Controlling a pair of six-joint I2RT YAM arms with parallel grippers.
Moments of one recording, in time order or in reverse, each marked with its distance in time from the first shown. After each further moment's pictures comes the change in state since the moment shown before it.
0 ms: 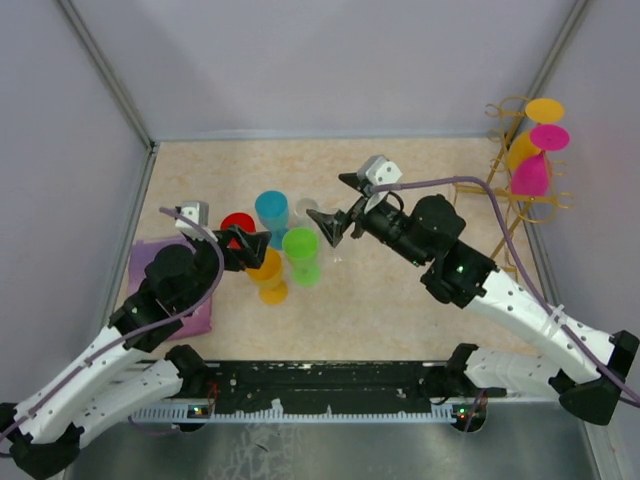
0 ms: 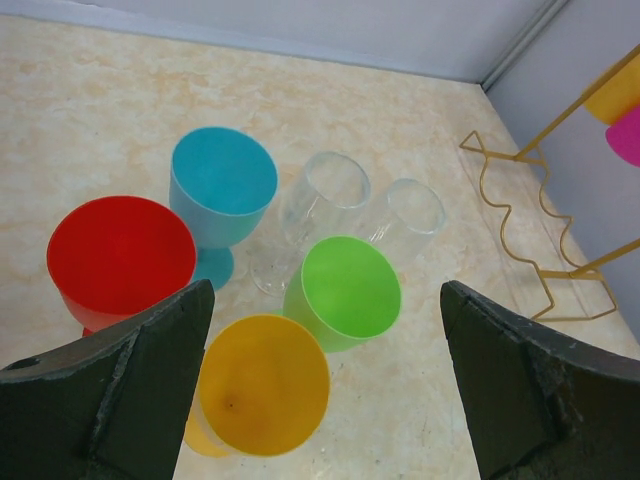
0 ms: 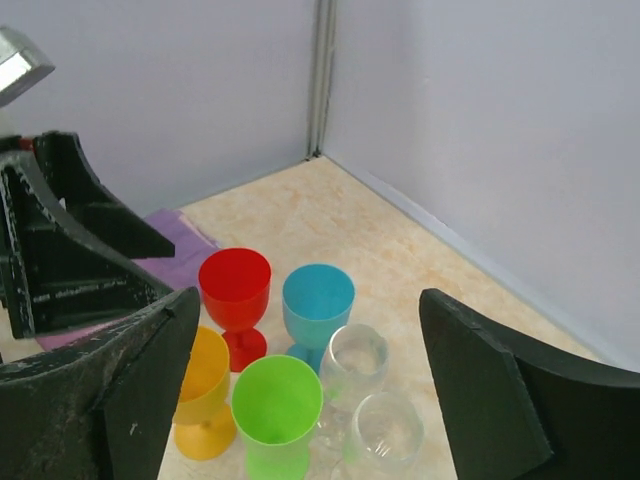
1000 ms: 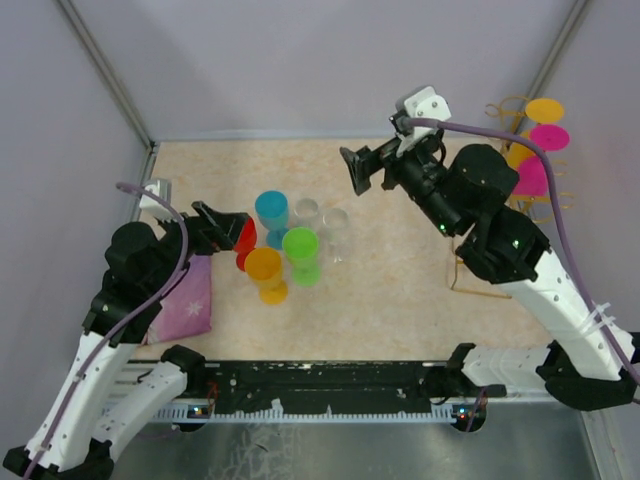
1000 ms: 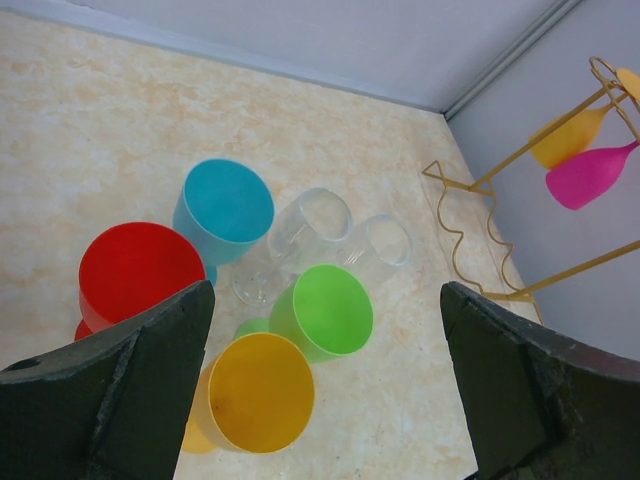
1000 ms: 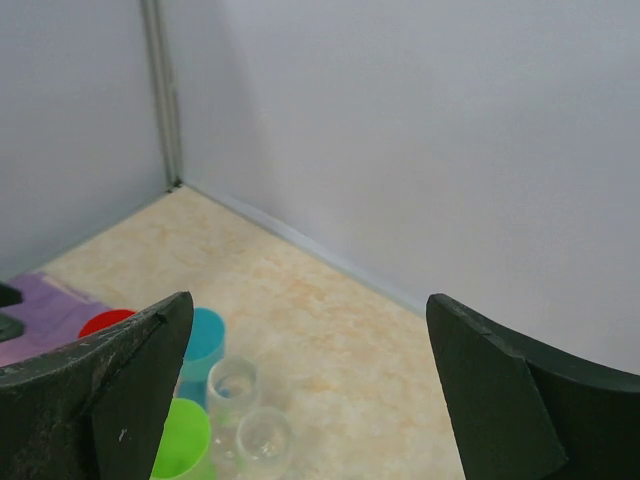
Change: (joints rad) left arm 0.381 0.064 0.214 -0.154 0.417 -0.078; right arm -0.001 0.108 0.566 -0.456 0.311 -0.061
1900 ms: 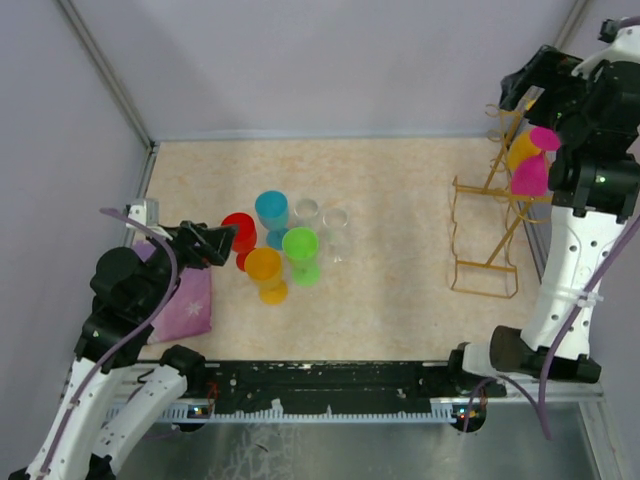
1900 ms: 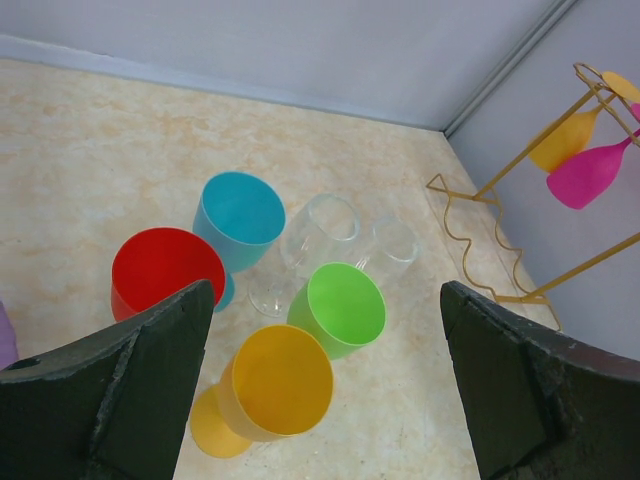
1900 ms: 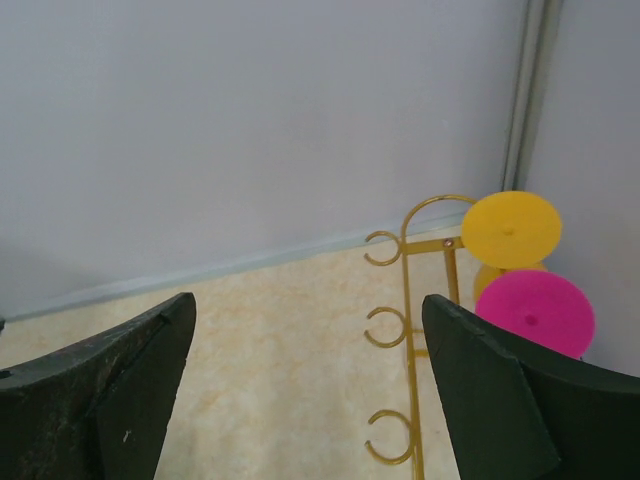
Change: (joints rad) left arm 0.000 -0.162 -0.086 0.010 -0.018 0.059; right arm -1.071 0.232 0.420 -0.389 -0.439 0.412
